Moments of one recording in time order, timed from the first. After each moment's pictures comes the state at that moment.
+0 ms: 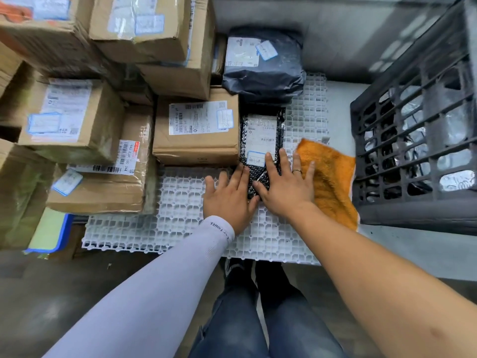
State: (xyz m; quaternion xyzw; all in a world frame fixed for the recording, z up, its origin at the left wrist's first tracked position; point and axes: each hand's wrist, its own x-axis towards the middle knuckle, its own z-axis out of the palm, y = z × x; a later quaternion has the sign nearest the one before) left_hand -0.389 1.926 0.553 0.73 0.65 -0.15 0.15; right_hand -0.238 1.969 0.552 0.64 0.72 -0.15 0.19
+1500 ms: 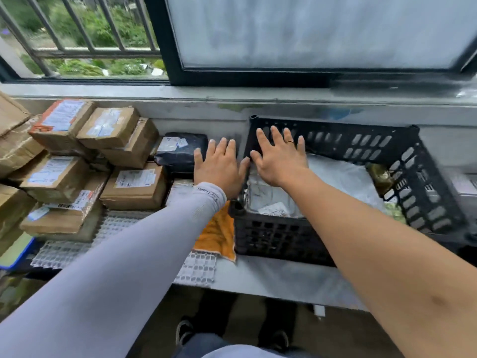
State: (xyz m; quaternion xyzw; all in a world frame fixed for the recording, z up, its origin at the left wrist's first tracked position) left_hand -0.102 1.968 0.787 0.69 0.72 0.05 0.03; right_hand 0.051 2.004 0.800 0.64 0.76 -0.08 0.00
